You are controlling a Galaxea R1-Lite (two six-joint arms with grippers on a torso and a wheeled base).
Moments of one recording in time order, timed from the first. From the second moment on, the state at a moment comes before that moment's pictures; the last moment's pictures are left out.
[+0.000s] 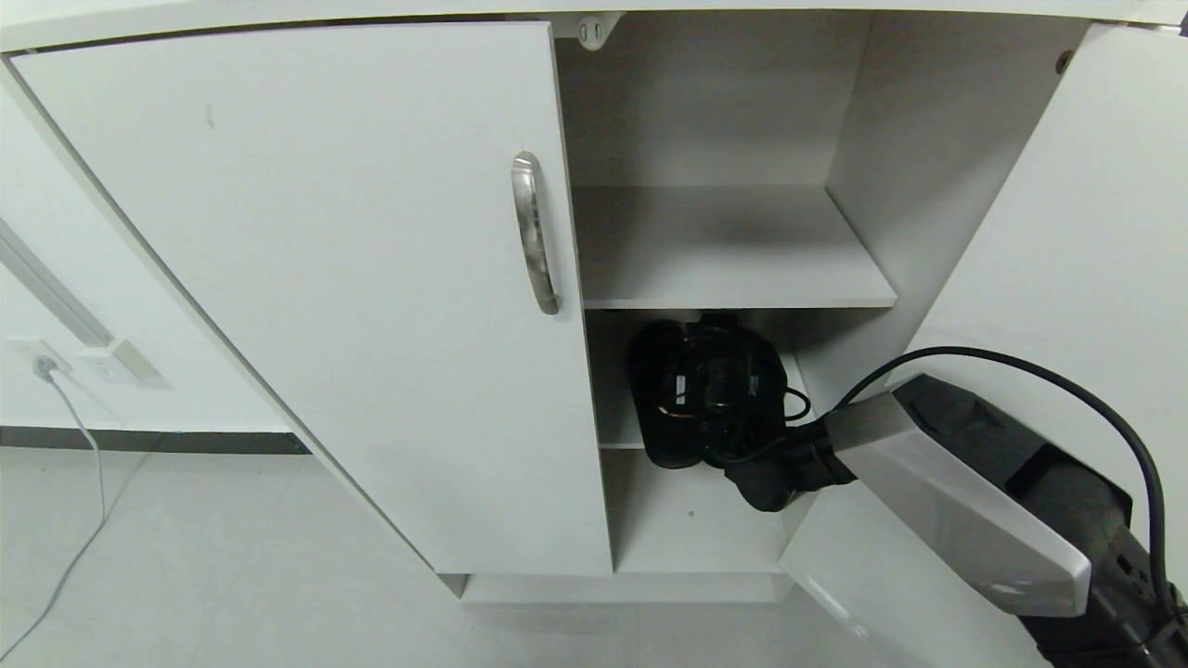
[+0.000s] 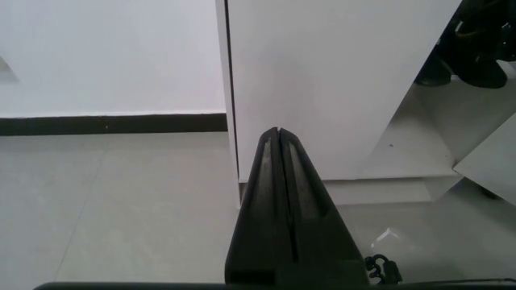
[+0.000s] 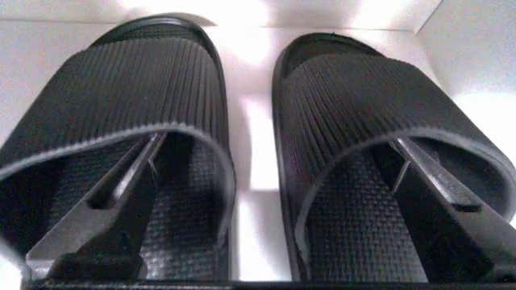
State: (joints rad) left arm 0.00 0.00 0.00 0.00 -0.01 0.00; right arm 0.61 2.53 -1.69 -0.77 -0.69 0.05
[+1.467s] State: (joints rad) left arm 0.00 0.00 0.00 0.00 -0.01 0.00; right arm 0.80 2.13 -0.74 -1.37 -0.67 0.06
